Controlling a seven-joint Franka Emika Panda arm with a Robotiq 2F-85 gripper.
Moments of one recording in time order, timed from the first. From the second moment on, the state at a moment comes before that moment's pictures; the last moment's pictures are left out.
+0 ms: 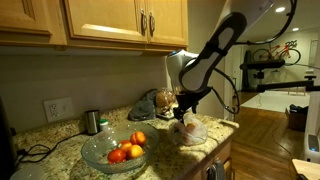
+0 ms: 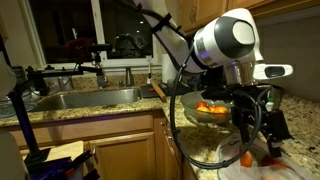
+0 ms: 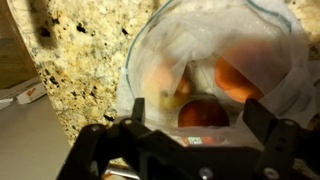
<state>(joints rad) -0.10 0.28 -0.20 -2.09 -0.46 2.43 0.47</state>
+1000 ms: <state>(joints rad) -0.09 0.28 -0.20 -2.09 -0.34 2.43 0.47</state>
